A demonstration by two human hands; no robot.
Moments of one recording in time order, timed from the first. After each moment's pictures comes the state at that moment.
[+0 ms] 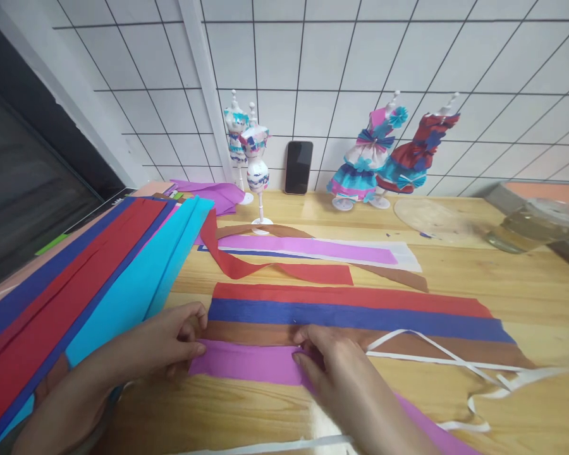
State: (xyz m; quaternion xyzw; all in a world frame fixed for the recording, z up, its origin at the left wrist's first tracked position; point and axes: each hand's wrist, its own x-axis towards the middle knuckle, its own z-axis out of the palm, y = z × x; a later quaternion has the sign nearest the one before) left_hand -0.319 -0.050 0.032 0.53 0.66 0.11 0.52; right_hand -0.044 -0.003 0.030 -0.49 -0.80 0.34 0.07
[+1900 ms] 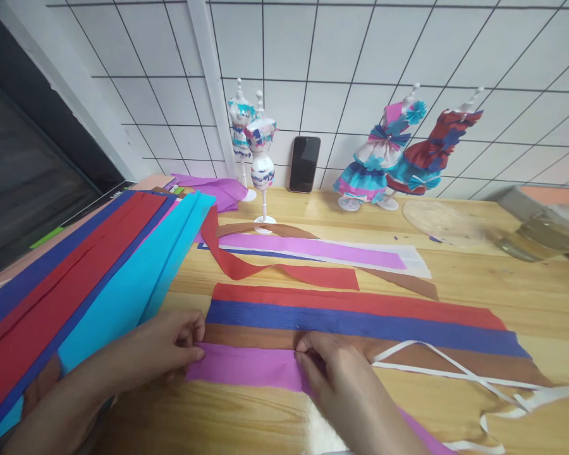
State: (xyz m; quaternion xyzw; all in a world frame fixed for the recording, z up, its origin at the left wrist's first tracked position) left_hand -0.317 -0.050 0.031 0.52 0.69 0.09 0.50; right_hand -0.049 -0.002 0.028 -0.48 -0.80 0.35 0.08
